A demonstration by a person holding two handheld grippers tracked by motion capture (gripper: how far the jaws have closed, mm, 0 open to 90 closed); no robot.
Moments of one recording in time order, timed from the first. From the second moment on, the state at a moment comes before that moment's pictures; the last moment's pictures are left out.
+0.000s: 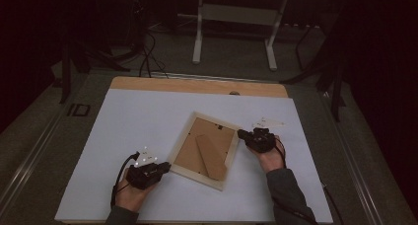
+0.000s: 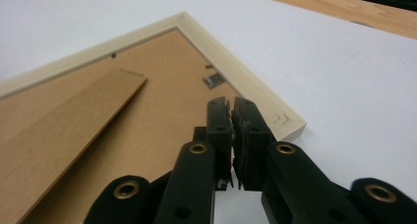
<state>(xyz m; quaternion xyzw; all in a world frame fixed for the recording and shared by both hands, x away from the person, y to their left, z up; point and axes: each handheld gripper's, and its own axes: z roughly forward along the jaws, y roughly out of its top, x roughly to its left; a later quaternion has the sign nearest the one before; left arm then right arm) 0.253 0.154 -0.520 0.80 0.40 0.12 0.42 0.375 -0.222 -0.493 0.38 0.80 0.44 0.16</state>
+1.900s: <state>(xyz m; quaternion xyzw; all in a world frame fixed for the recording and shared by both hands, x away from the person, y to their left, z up) 0.250 0.123 -0.533 0.86 0.35 0.13 0.35 0.448 -0.220 -0.522 0.49 0.77 0.37 0.17</state>
